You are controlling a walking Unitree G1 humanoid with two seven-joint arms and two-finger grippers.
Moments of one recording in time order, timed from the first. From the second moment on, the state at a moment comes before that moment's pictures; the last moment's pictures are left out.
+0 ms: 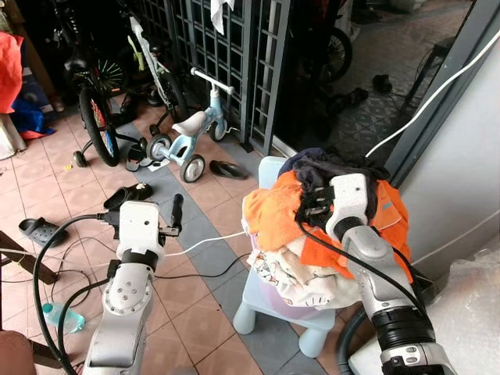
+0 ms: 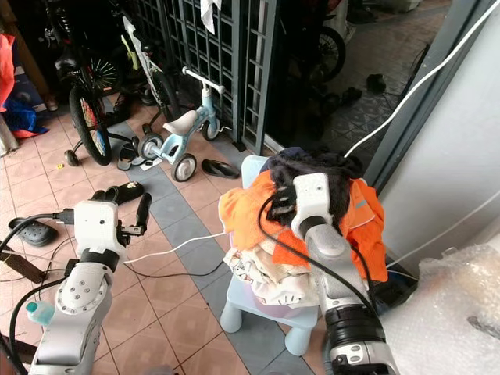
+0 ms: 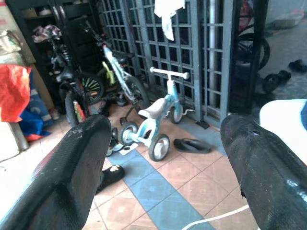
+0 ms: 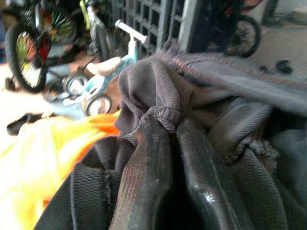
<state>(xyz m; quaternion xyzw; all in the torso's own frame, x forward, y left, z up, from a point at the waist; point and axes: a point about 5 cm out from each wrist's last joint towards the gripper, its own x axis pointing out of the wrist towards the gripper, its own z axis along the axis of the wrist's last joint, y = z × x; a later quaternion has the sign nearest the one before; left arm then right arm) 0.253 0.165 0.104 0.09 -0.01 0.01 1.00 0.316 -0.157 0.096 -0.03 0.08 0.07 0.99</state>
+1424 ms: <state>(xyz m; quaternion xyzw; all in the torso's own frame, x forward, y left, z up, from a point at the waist) 0.267 0.172 0.107 0.11 -0.01 0.06 0.99 0.316 -0.172 0.170 0.05 -0.09 -0.01 0.99</state>
